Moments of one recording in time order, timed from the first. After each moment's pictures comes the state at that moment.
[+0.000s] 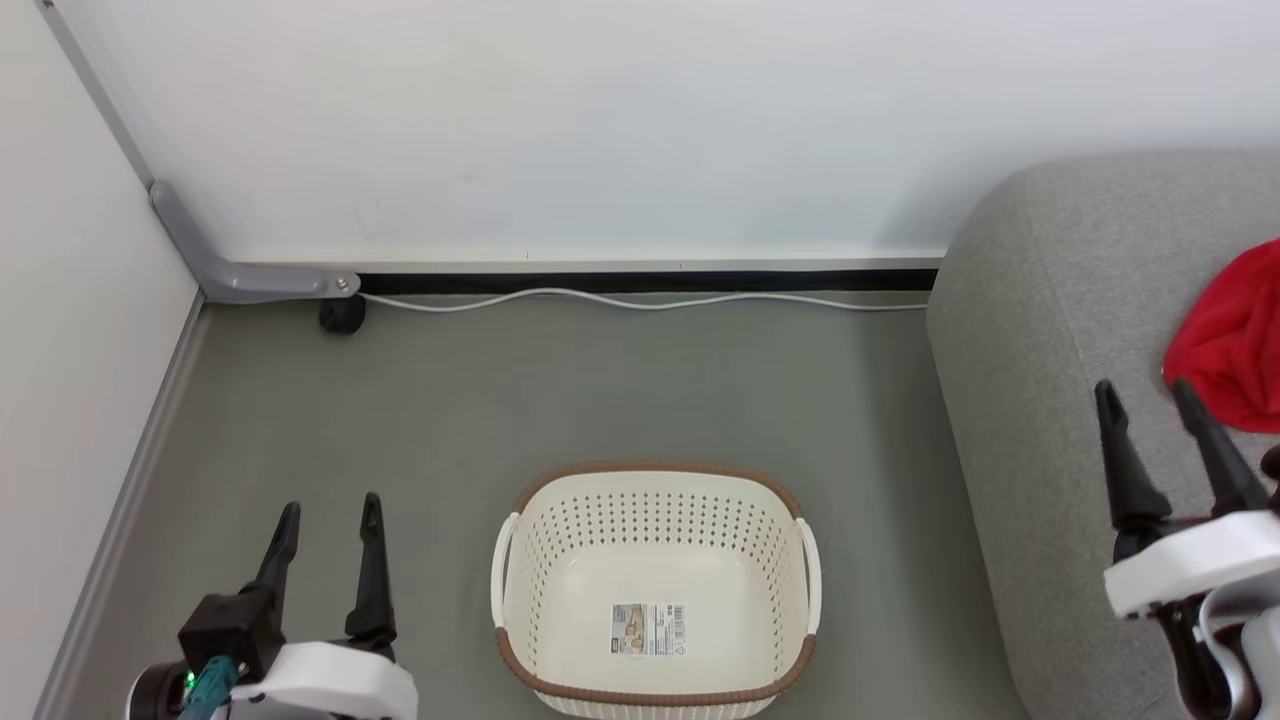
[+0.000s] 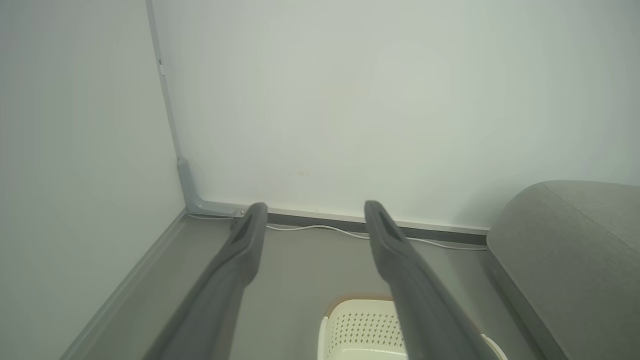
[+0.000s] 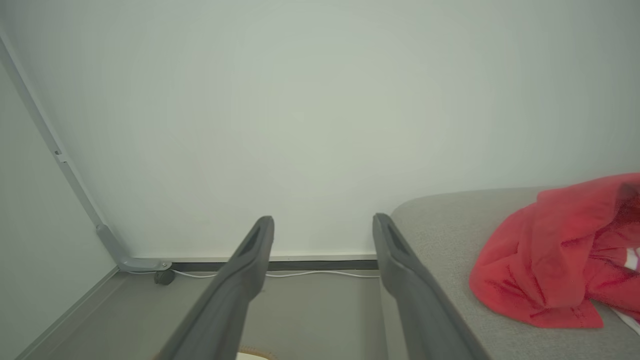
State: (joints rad) left arm -0.04 0.04 -0.04 0.27 -0.23 0.05 -0.26; right arm -0.26 -0.32 0.14 0.39 0.49 0.13 -0.26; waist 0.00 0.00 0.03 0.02
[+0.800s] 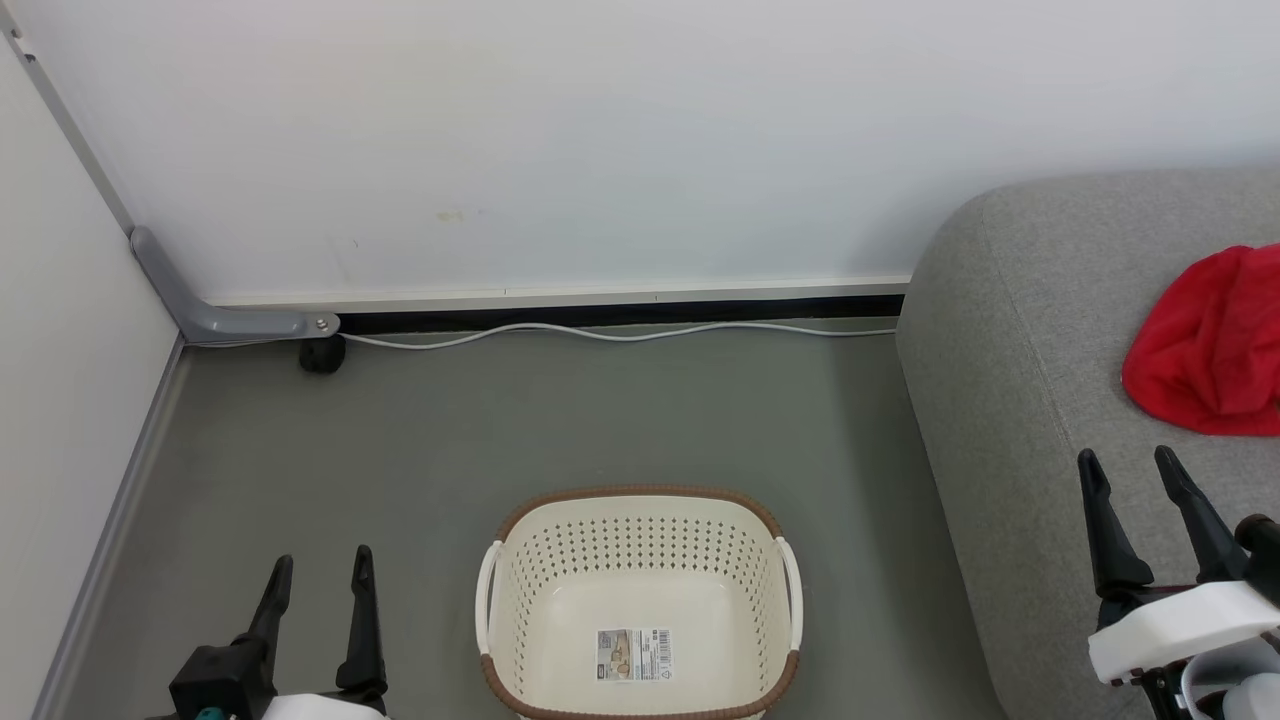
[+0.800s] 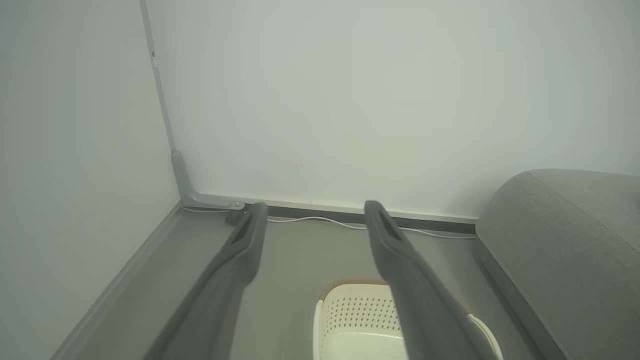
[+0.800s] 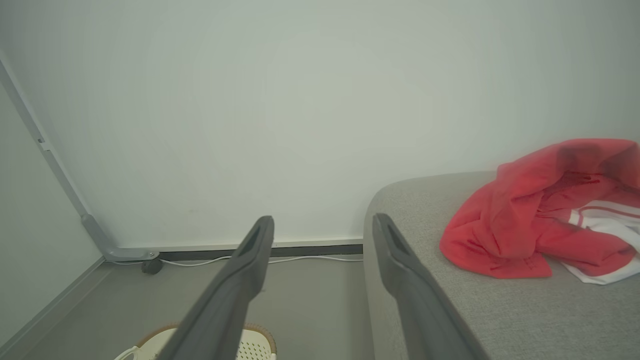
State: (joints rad) left arm 0.06 0.04 -0.01 0.24 -0.22 0.02 -0.26; right arm -0.12 -0.25 0.08 0.34 0.39 0.13 -0.26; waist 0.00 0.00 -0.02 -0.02
